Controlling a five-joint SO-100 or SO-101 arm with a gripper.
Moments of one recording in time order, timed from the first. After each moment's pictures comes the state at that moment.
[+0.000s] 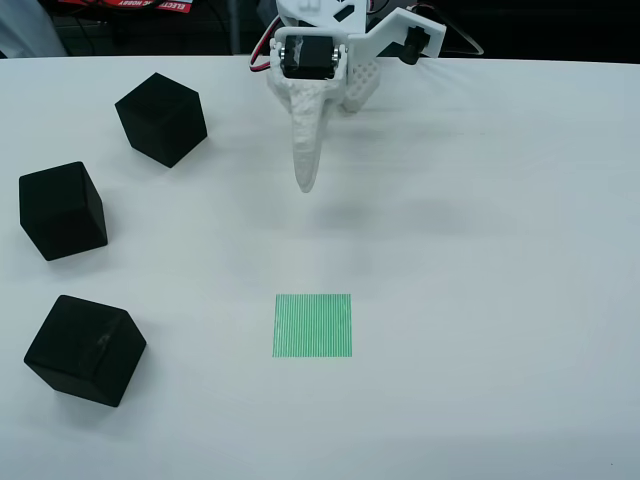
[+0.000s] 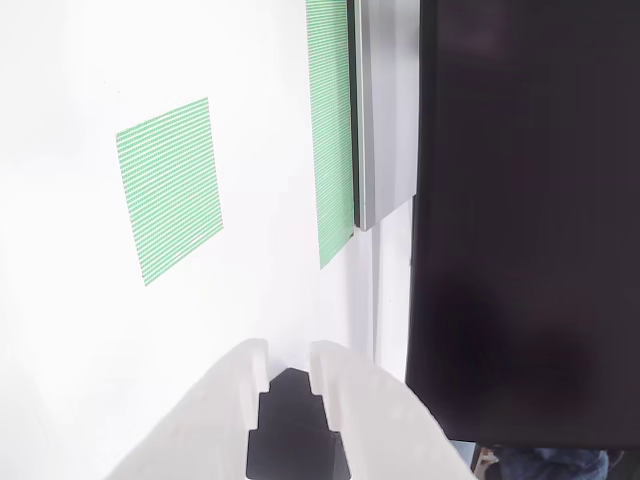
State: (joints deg) arm -0.4 196.0 177.8 49.8 0.2
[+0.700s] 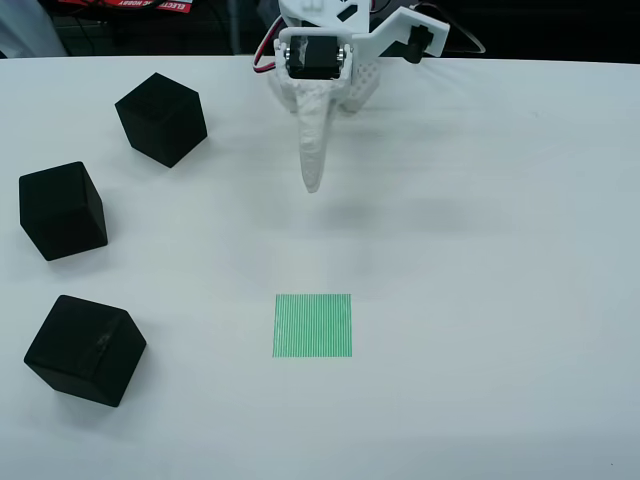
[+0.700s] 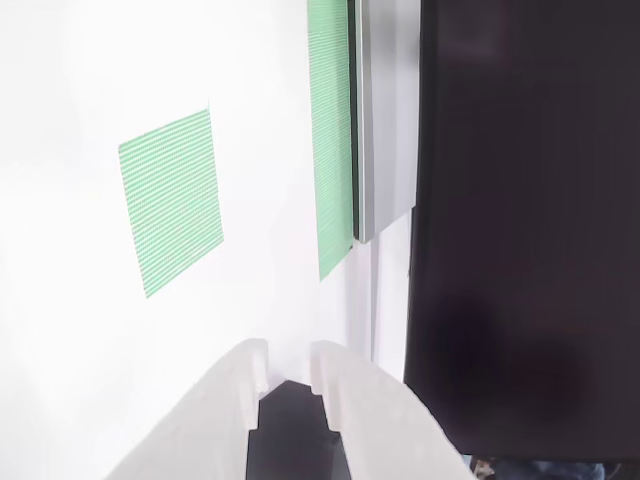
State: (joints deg) arm -1.4 196.0 177.8 49.8 0.0
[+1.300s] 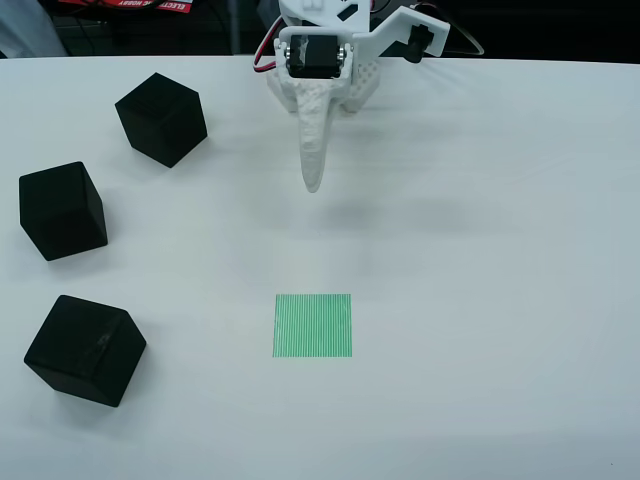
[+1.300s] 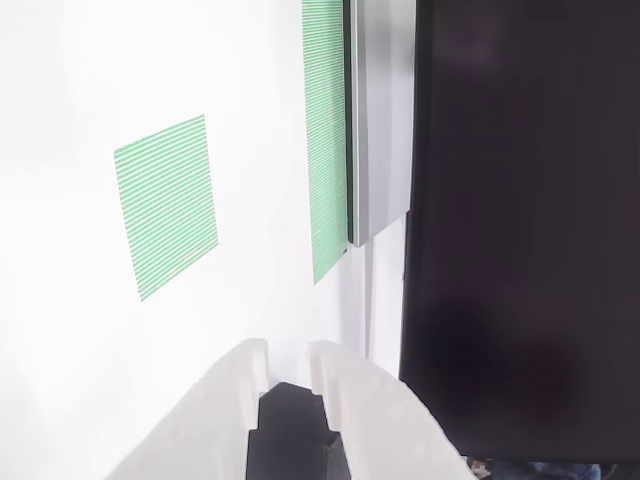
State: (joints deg) arm -1.8 196.0 177.8 49.4 0.0
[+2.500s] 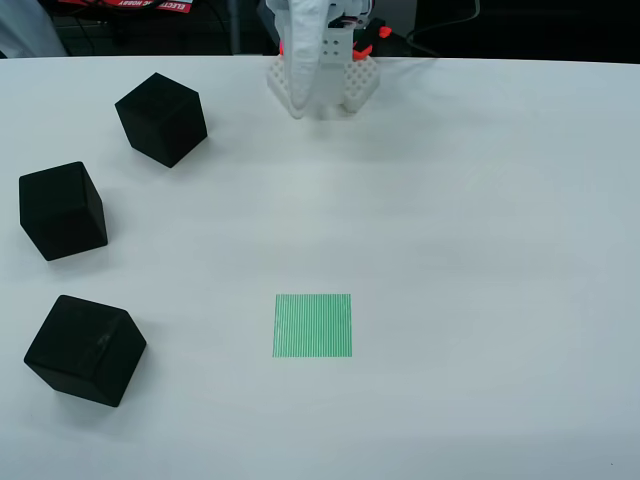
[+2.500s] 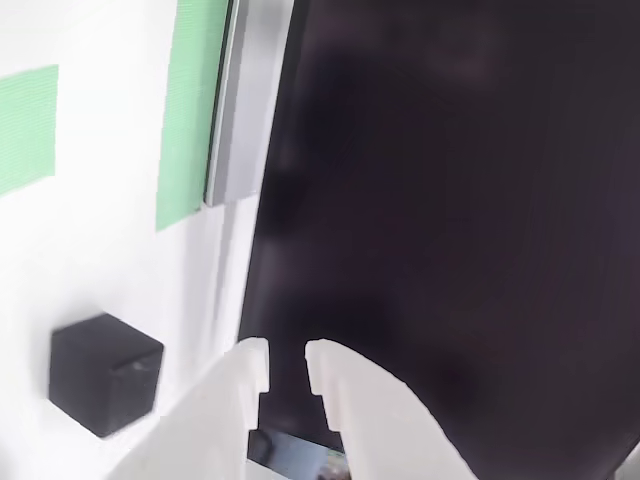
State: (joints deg) arm 0.0 160.6 135.6 53.6 -14.5
